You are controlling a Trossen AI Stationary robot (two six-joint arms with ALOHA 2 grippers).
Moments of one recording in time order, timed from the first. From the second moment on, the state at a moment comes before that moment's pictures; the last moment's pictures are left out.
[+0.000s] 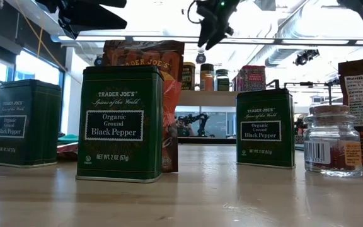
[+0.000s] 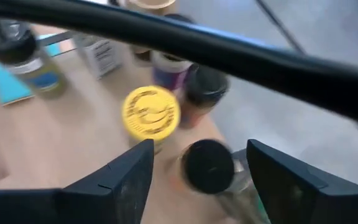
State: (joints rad) left arm -0.64 1.34 0.68 0.24 -0.83 -0.36; right arm -0.51 1.92 2.23 -1.15 0.16 -0.11
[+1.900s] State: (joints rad) left arm -0.64 1.34 0.68 0.24 -0.82 -0.38; right arm -0.61 1.92 2.06 -1.00 0.13 -0.06
